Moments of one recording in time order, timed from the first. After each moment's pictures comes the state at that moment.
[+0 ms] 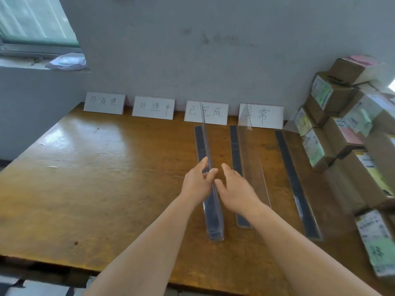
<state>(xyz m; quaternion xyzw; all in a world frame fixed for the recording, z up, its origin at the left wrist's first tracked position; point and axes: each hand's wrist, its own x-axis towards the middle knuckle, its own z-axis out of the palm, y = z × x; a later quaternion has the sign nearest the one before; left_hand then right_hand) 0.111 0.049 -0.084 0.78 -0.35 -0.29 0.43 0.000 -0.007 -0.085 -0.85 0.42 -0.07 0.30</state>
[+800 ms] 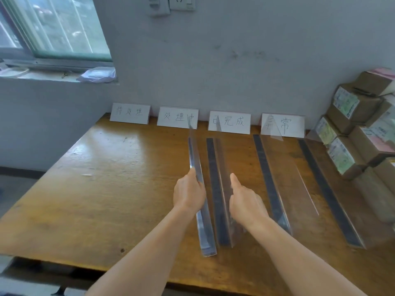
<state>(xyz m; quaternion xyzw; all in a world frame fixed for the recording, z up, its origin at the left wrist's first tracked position) 0.203 0.132 -0.077 0.86 -0.35 -0.12 0.35 0.067 0.069 -0.075 -0.86 0.46 -0.07 0.21</state>
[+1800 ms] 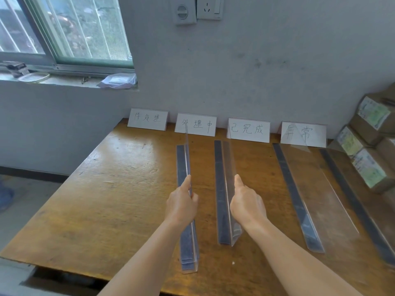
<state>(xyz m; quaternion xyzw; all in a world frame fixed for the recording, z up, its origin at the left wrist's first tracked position) 0.285 0.183 -0.095 0.86 -0.33 -0.19 0.35 0.151 0.084 -0.085 -0.83 0.51 -0.11 0.19</state>
